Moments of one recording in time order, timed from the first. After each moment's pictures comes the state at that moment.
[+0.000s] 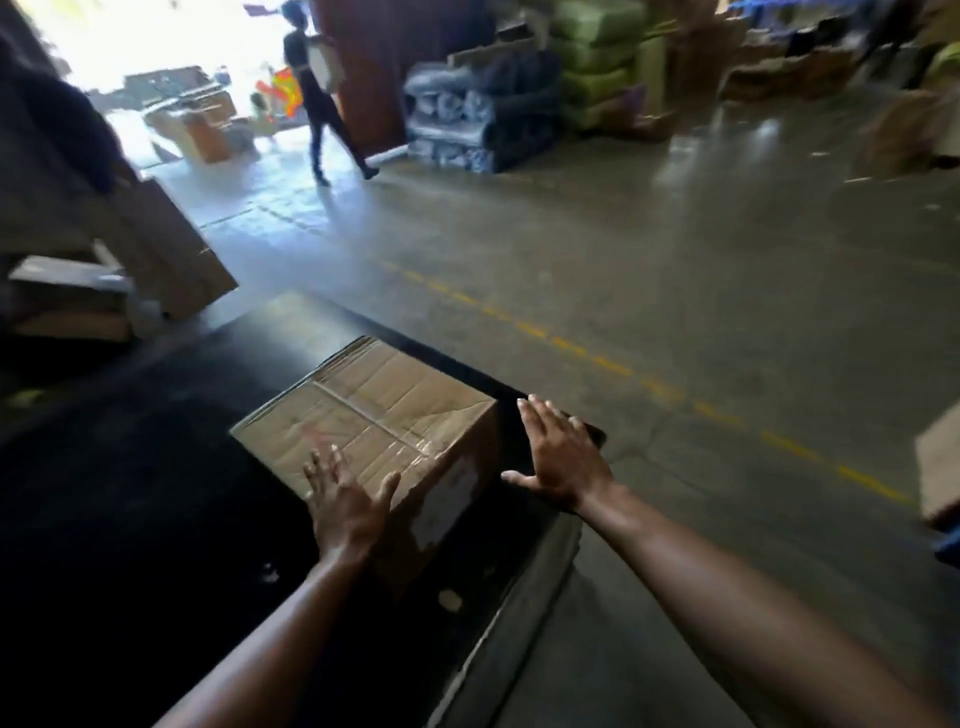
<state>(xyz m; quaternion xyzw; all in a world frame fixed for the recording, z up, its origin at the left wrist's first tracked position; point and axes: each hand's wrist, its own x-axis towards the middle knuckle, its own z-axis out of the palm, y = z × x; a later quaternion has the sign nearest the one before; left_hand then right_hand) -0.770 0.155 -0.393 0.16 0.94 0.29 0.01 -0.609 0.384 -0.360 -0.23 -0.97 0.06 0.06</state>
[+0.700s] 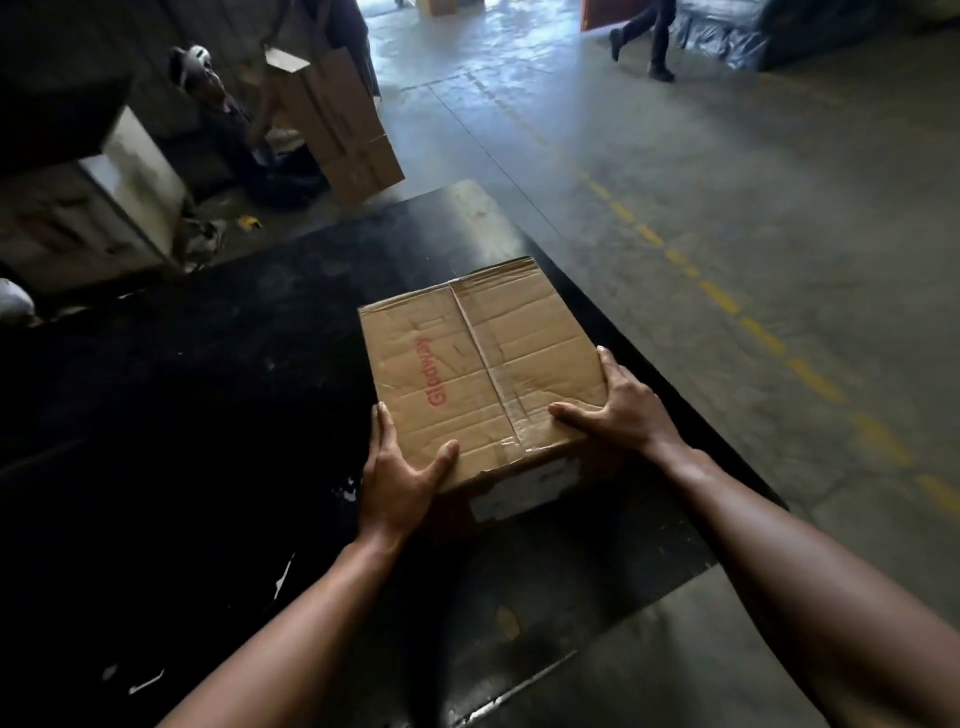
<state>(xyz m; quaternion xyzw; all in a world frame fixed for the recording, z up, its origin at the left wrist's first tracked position) -0.818 0.144 -0.423 0.00 0.91 0.41 0.02 -0.808 0.440 -0.406 -0.14 -0.94 0.32 -0.01</state>
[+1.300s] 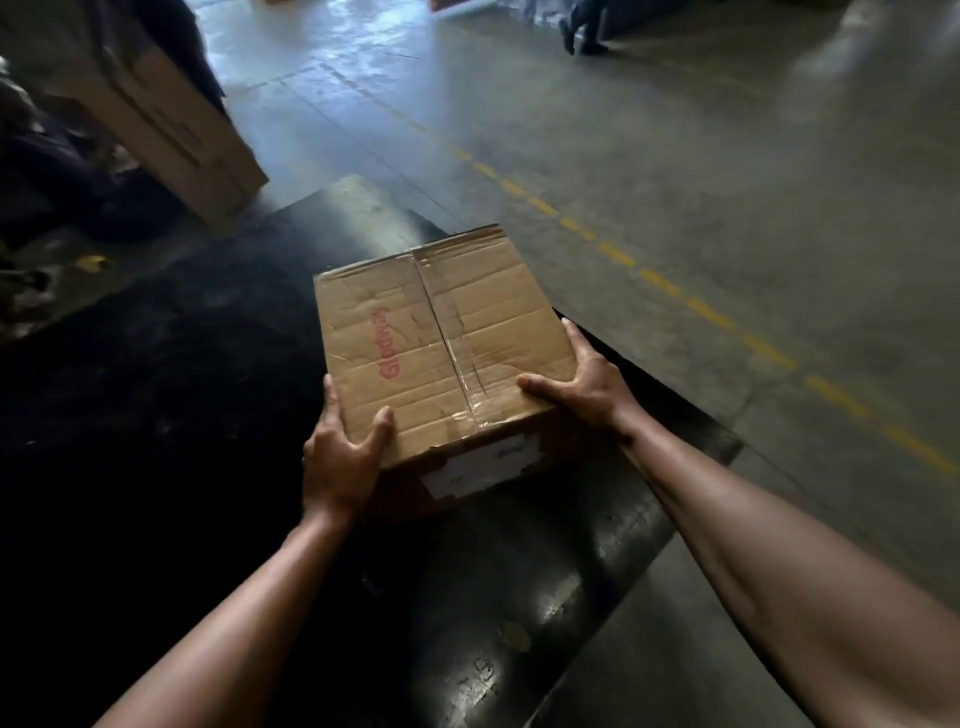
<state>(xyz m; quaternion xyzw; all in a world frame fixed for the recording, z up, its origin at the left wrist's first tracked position) -0.908 0.140 -0.431 0.10 0.90 0.42 0.04 -0.810 0.431 -0.413 -0.27 -0.84 0.48 0.01</state>
